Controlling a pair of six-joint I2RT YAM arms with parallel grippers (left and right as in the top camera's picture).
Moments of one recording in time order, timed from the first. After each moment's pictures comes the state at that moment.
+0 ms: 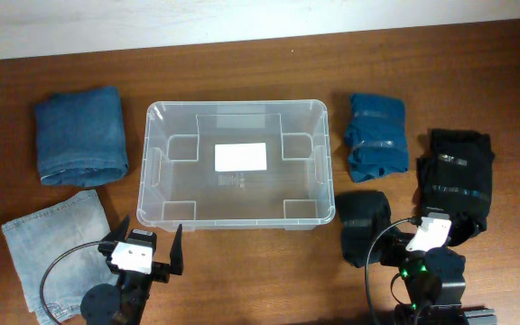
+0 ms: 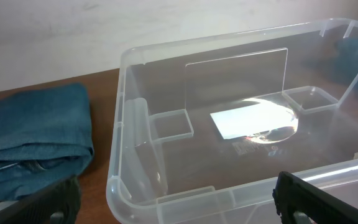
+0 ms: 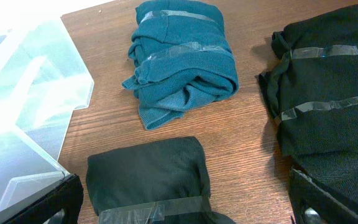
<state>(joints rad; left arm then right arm) 0.03 0.02 0.10 -0.29 0.26 0.14 -0.06 0.01 0.16 -0.60 0.01 0.20</state>
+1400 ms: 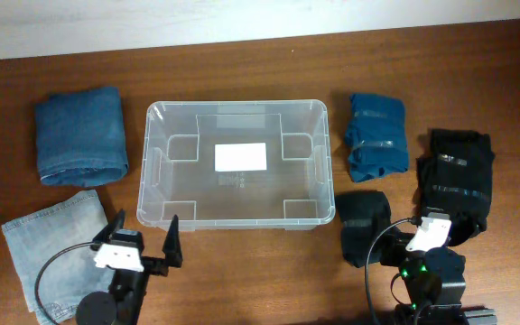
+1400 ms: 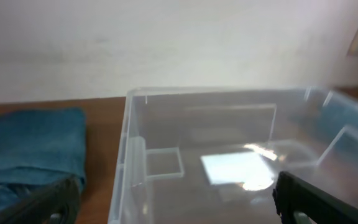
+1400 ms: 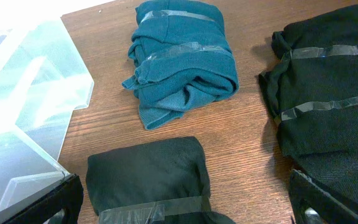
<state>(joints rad) 0.03 0.03 0.13 -0.16 0.25 -0.08 -0.06 0.01 0.16 -0.60 0.01 0.20</state>
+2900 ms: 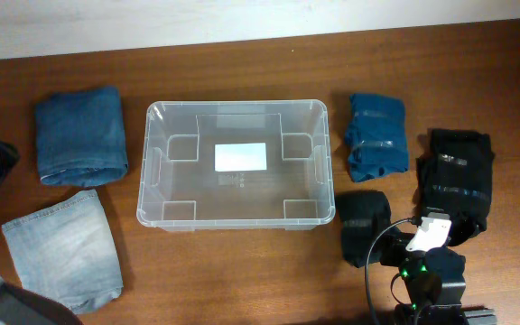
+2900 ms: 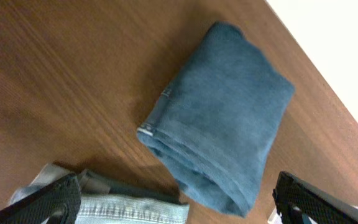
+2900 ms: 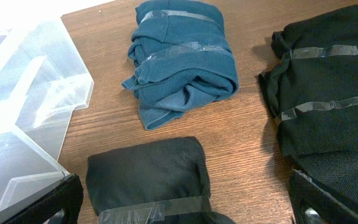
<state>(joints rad) 0.74 1.70 1.43 -0.71 0.39 -0.20 -0.06 0.01 0.16 -0.60 0.01 0.20</state>
